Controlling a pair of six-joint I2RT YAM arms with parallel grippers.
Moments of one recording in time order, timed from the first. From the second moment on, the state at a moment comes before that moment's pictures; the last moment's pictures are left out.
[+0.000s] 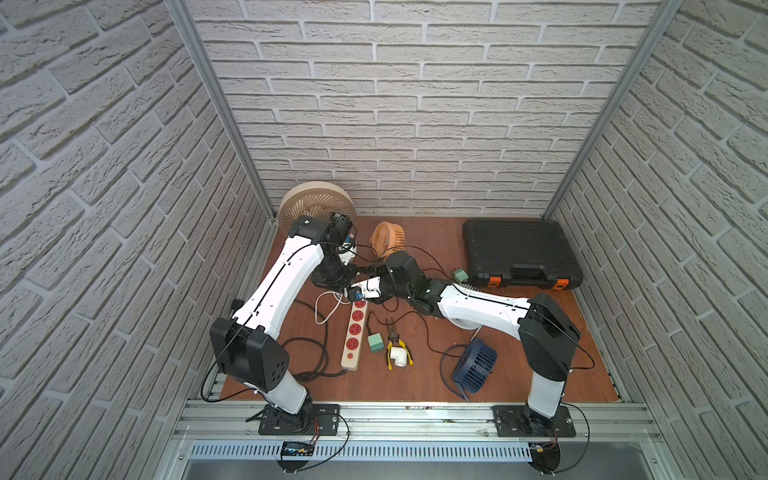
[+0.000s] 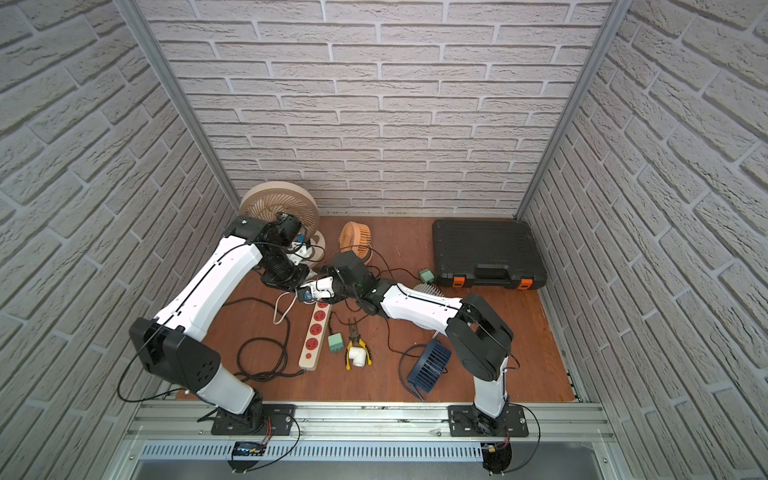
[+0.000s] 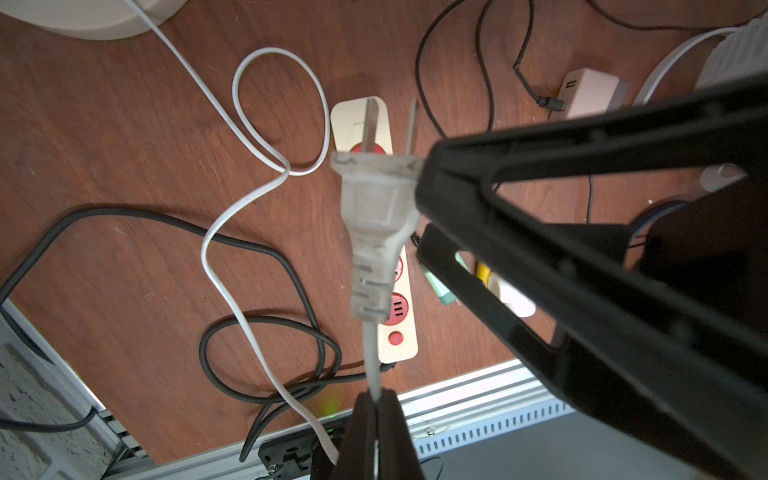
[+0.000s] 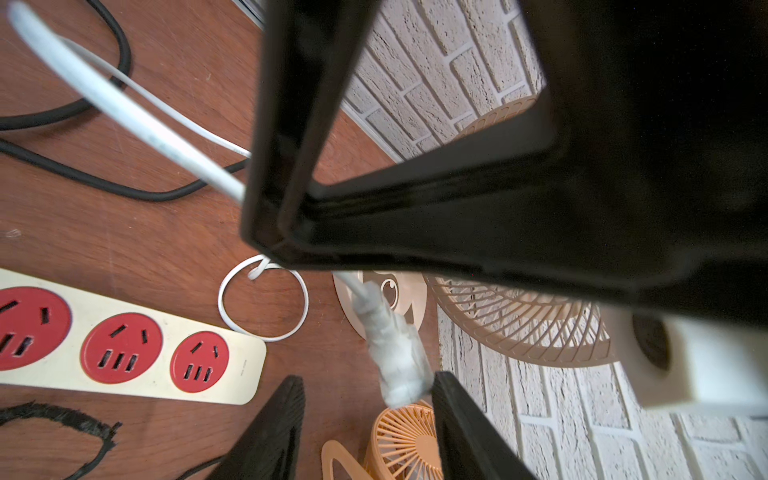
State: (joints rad) left arm -0.26 1.59 1.65 -1.55 0.11 -0.10; right arm 0.86 1.87 1.36 0.06 -0.08 -1.03
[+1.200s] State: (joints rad) left arm -0.22 1.58 1.65 -1.55 0.01 -0.07; right arm 0.87 1.99 1.46 0.16 -0.11 -1.08
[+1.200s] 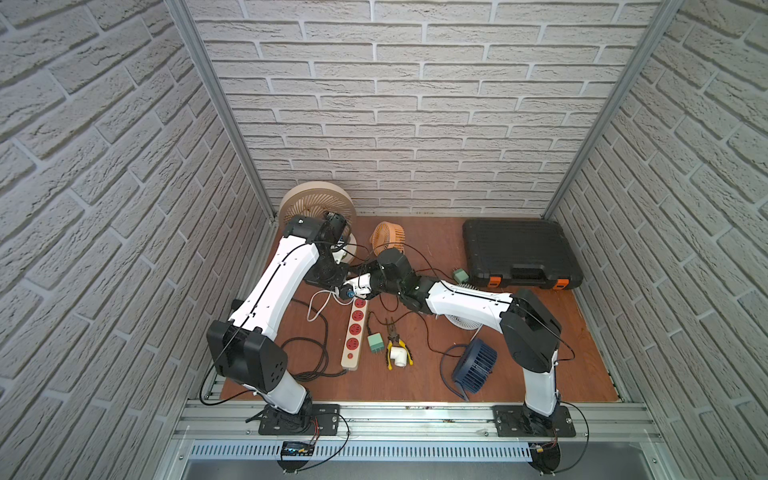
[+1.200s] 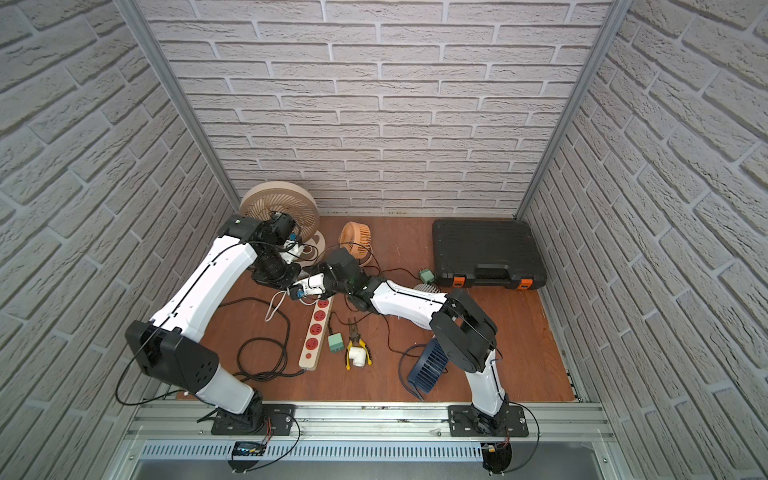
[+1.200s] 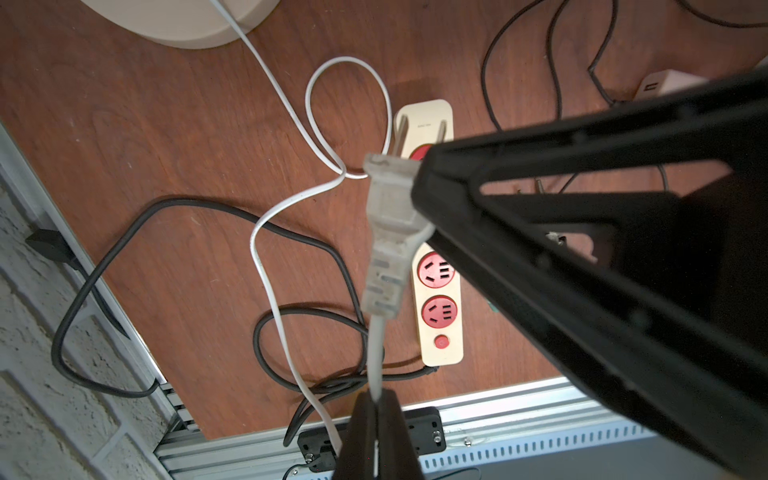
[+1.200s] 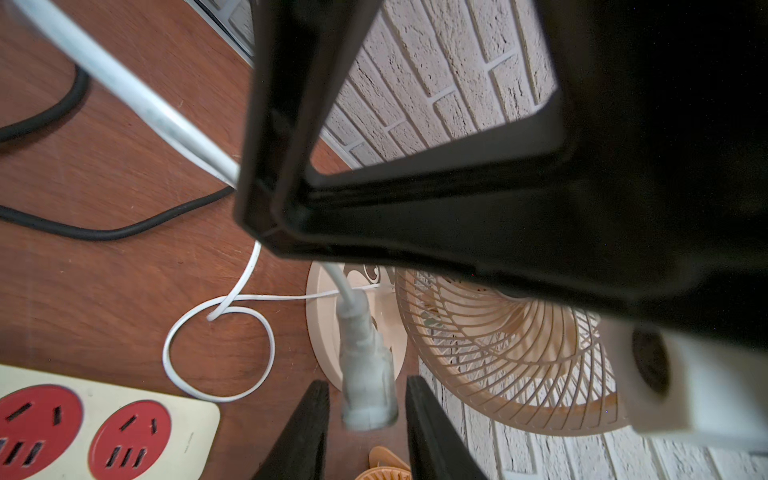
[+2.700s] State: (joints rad) left arm -0.19 1.20 1.55 -1.29 0.08 -0.27; right arm 0.81 1.88 1.33 0.08 -0.35 -0.44
